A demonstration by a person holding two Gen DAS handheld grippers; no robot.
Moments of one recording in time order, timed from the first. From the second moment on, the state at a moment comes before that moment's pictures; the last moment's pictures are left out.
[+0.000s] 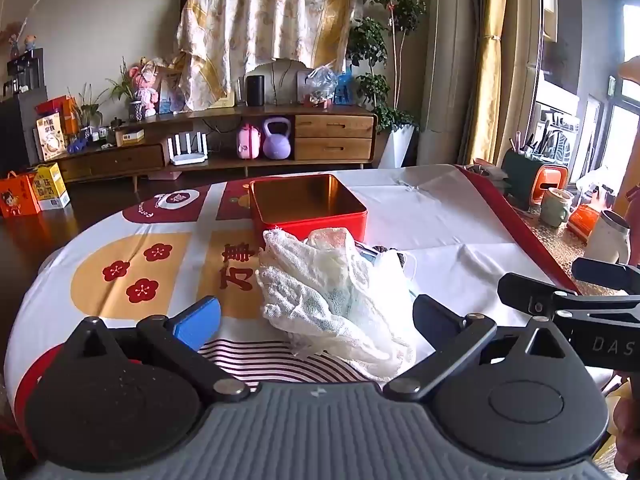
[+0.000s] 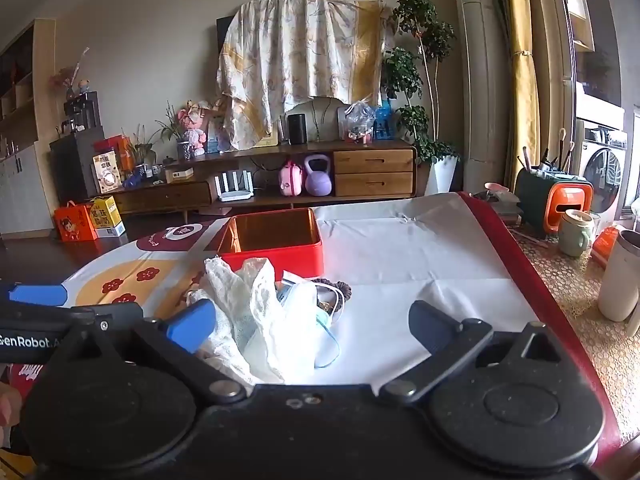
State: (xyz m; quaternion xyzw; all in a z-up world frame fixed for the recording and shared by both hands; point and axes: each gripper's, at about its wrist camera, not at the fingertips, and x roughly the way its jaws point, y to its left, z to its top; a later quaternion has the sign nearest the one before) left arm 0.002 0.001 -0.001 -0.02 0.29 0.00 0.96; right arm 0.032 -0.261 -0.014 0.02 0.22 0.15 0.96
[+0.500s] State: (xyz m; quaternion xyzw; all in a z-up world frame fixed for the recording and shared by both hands) left arm -0.001 0.002 -0.005 -0.03 0.28 0.01 0.96; right arm 0.030 -0.262 -0.015 0.01 0.22 0.15 0.96
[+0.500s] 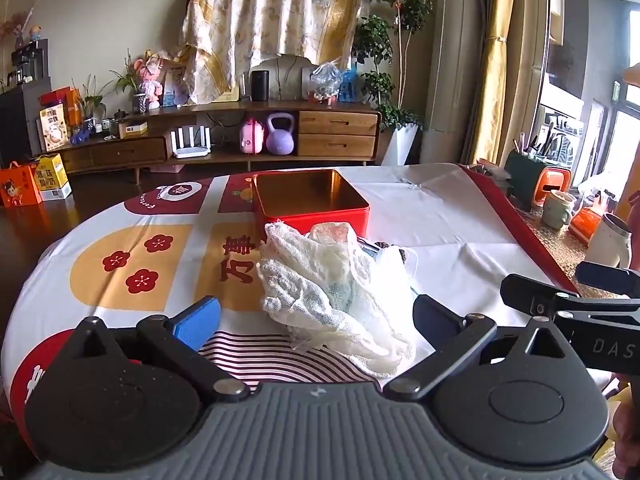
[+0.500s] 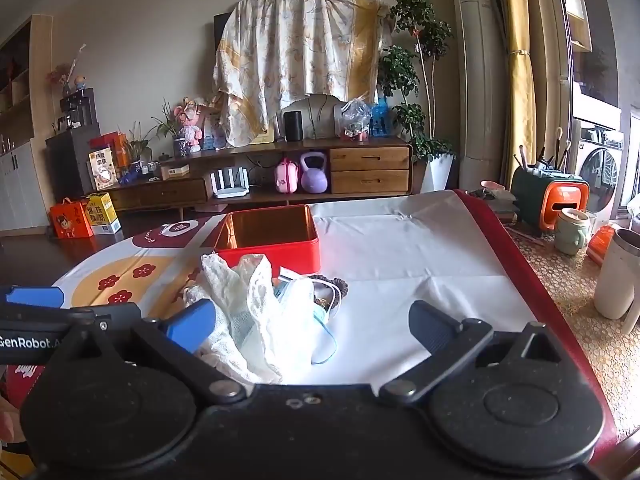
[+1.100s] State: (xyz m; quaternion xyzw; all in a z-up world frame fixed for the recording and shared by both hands) left arm -0.005 0.006 -0.004 -0.05 0.28 0.02 0.96; right arm 0.029 -0.255 -0.015 0.00 0.22 0.15 0.96
